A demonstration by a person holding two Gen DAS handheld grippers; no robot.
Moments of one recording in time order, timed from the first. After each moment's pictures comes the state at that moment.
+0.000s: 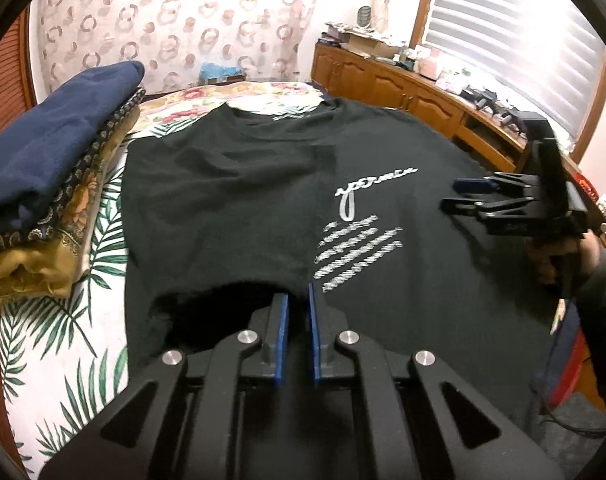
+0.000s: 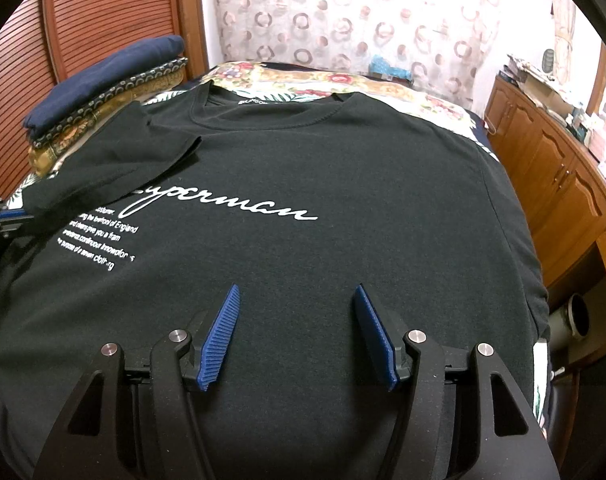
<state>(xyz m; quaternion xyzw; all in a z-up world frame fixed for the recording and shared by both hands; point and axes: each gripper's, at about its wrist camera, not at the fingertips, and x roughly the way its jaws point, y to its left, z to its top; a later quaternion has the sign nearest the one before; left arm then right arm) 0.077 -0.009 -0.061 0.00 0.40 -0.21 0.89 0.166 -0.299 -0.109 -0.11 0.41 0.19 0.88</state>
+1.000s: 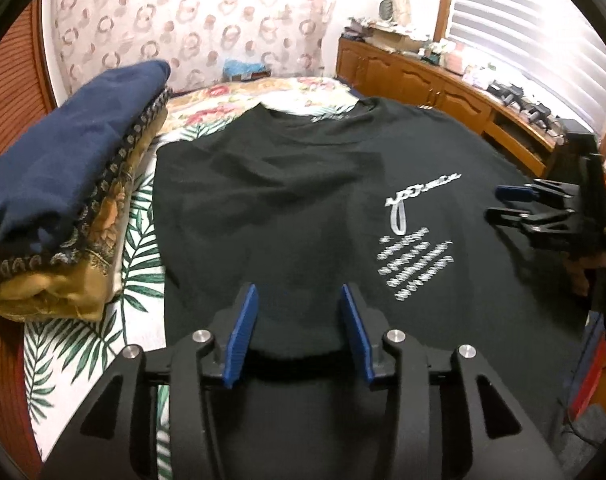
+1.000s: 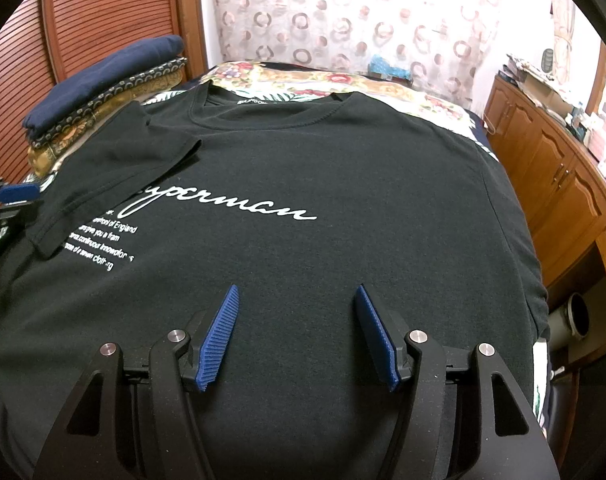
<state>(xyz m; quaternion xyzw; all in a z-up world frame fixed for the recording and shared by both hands) 0.111 0.002 -0.072 0.03 0.42 -0.15 0.89 0.167 -0.299 -0.109 -0.11 0.41 0.19 0.88</state>
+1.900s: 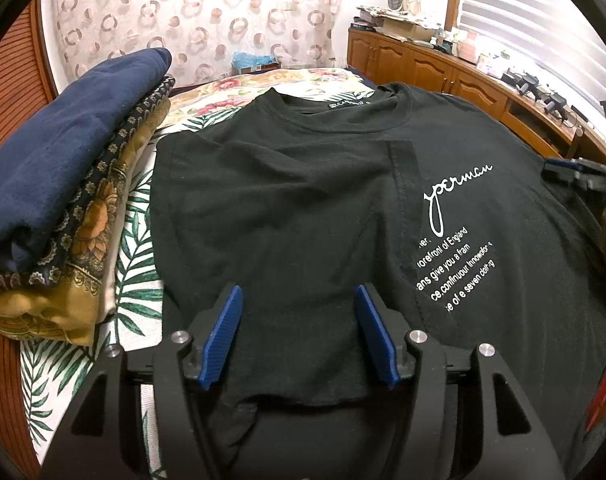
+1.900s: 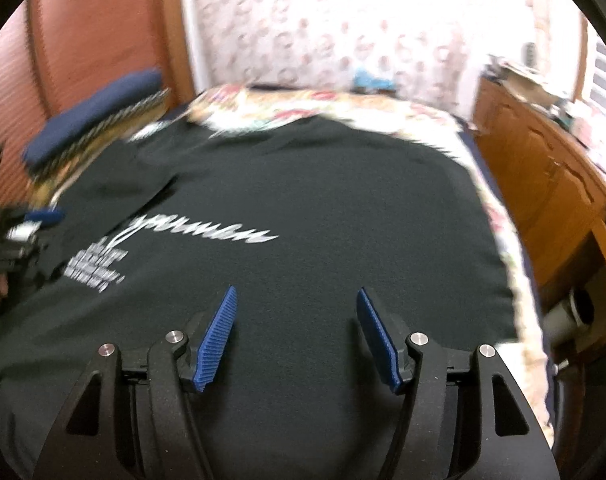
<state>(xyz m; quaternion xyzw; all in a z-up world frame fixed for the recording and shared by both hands) 0.130 0.002 -0.086 0.05 0.42 -0.13 0.89 0.170 -0.350 -0.088 -0.06 0.38 0.17 0.91</state>
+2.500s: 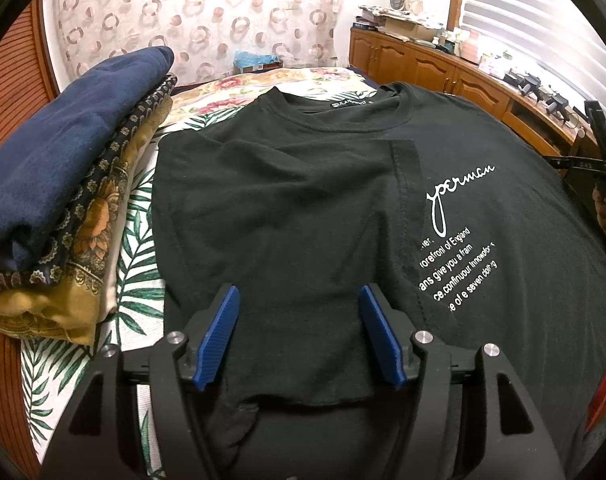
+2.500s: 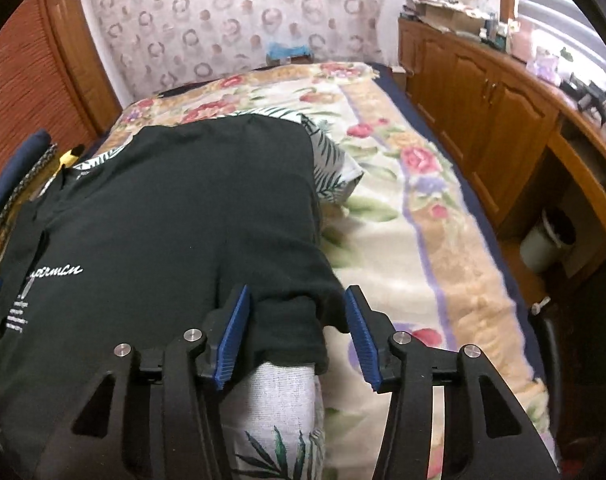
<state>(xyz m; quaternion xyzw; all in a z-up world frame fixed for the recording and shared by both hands) 0.132 0.003 -0.087 0.05 0.43 -0.13 0.89 0.219 -0.484 -0.103 0.03 0.44 0.08 0.89</state>
